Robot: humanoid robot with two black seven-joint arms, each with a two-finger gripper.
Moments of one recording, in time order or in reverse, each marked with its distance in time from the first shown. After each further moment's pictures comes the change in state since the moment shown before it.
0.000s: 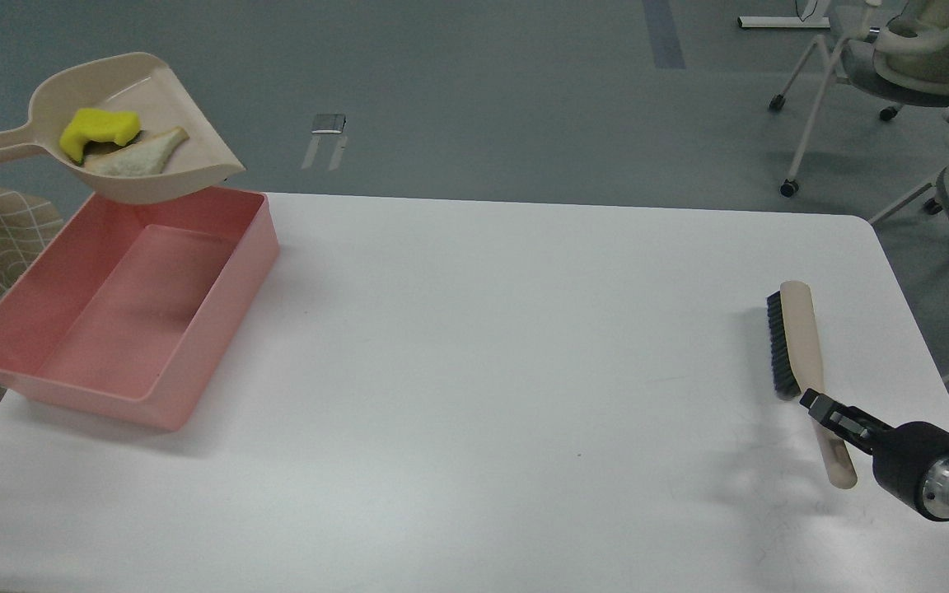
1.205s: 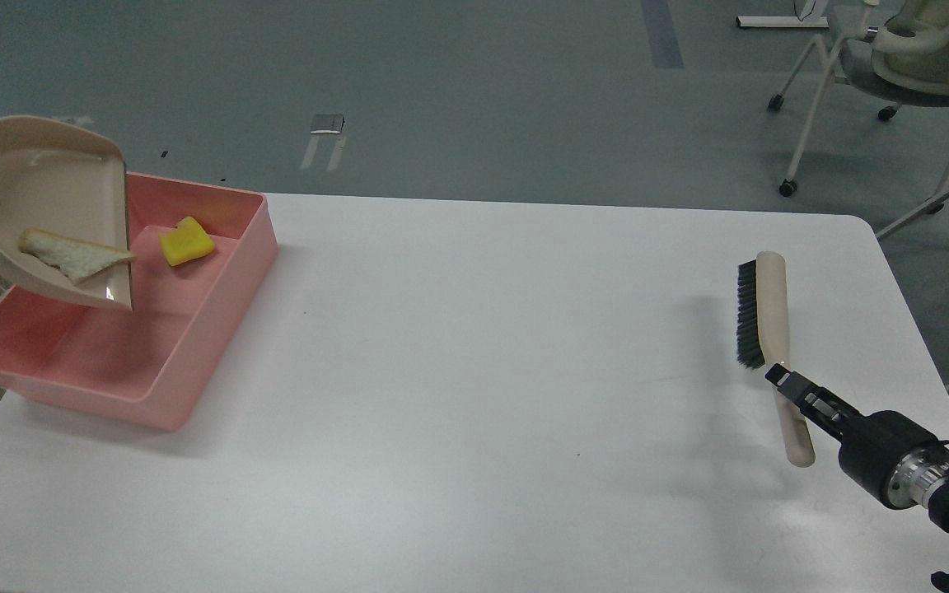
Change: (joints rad) left arm -0.053 0.324 0.024 -0.098 0.634 -0.063 -0.044; right arm -0.006 0.126 0.031 0.001 0.002 -0.047 0.099
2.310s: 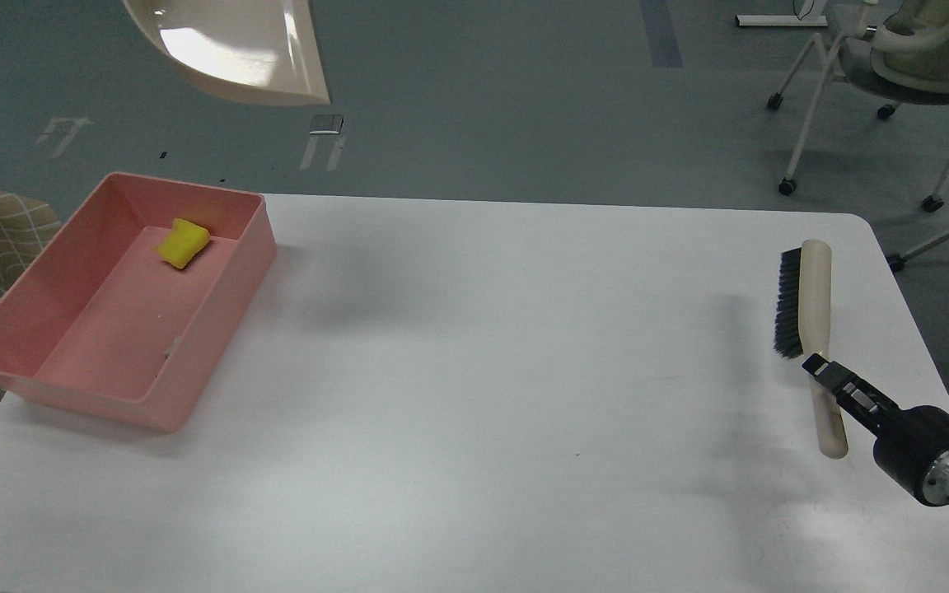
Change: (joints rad) left arm -0.382 -0.496 0.051 0.021 -0.256 -0.019 0.062; right arm -0.024 -0.053 0.089 0.000 0.018 0.007 -0.009
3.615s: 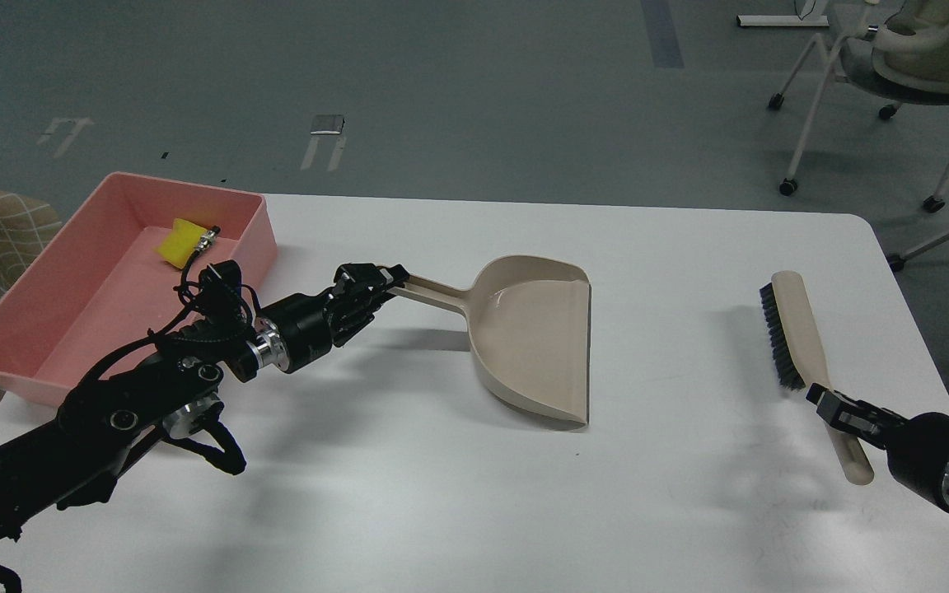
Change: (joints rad) left arm 0.057 -0.389 0.559 0.003 -0.012 0.226 0.001; right arm 0.043 -0.211 -0.219 -0.002 -0.022 0.010 -0.010
